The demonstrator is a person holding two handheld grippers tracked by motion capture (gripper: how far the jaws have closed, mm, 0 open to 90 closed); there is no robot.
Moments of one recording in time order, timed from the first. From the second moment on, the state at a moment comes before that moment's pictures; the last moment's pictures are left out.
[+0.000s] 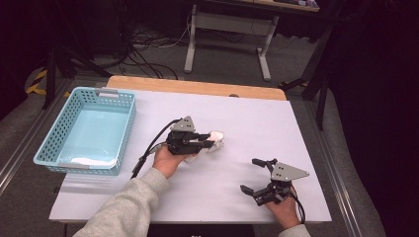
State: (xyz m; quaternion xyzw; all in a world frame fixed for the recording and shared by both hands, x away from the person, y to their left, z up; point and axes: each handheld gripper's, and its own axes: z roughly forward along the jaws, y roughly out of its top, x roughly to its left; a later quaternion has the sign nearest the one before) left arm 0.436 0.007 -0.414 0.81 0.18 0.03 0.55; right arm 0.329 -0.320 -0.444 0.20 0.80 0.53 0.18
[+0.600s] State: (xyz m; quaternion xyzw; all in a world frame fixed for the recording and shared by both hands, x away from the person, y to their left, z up) left arm 0.432 0.000 -0.414 0.81 0.17 0.01 0.56; right arm 0.329 -0.320 -0.444 0.20 0.80 0.53 0.18
